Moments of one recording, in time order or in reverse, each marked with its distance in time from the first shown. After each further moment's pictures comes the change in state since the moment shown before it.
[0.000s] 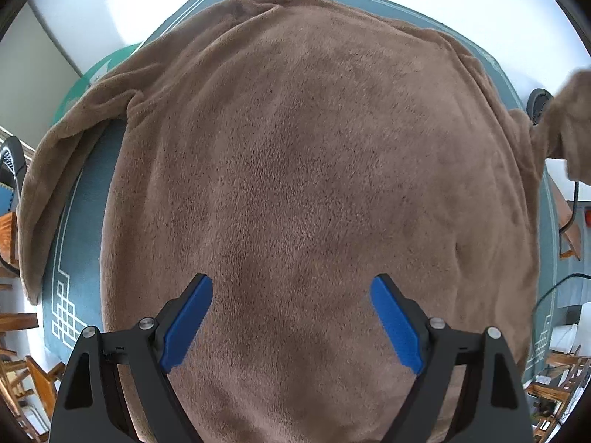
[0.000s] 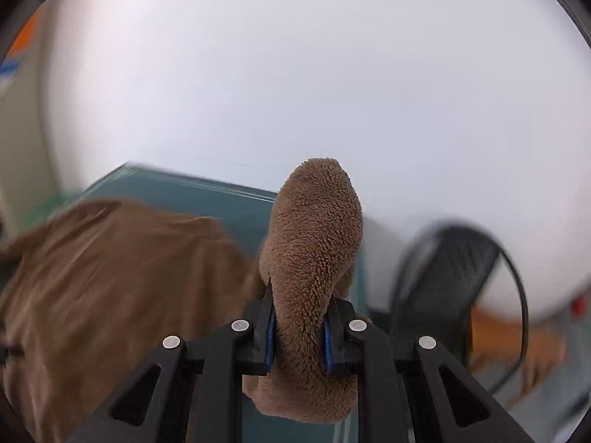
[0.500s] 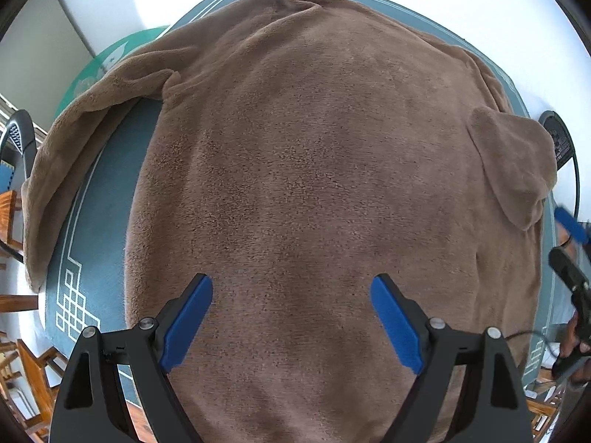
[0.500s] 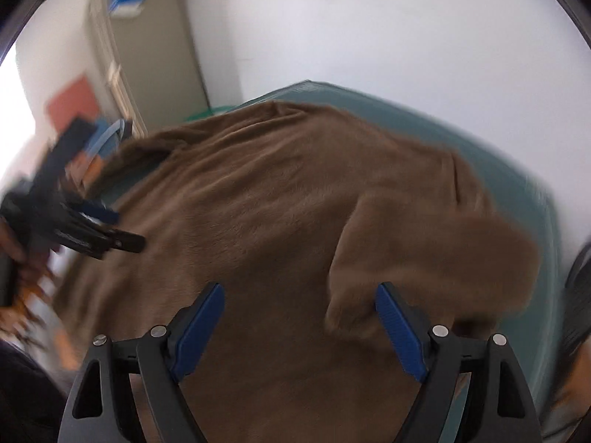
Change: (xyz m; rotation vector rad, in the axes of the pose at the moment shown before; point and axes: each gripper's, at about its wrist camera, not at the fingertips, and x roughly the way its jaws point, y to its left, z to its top) left arm 0.001 0.039 -0.006 -0.075 0.012 -0.014; right arm 0.001 0.128 -0.062 0.014 0.233 0.544
